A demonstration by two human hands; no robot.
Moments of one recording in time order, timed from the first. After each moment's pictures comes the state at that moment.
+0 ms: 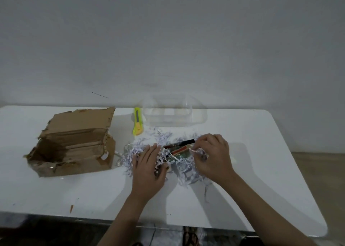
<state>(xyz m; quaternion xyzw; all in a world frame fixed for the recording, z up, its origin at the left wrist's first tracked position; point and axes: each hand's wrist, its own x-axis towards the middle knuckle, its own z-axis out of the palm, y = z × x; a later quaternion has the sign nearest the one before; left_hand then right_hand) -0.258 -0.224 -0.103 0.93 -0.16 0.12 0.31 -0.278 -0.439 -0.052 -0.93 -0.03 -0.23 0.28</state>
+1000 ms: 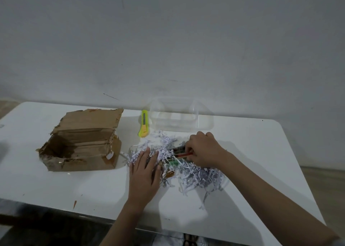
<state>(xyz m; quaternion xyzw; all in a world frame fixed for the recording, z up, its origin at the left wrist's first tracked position) -0.262 -0.212 -0.114 0.95 -0.11 0.12 0.28 -0.223 -0.434 -0.017 -0.98 -0.18 0.07 0.09</state>
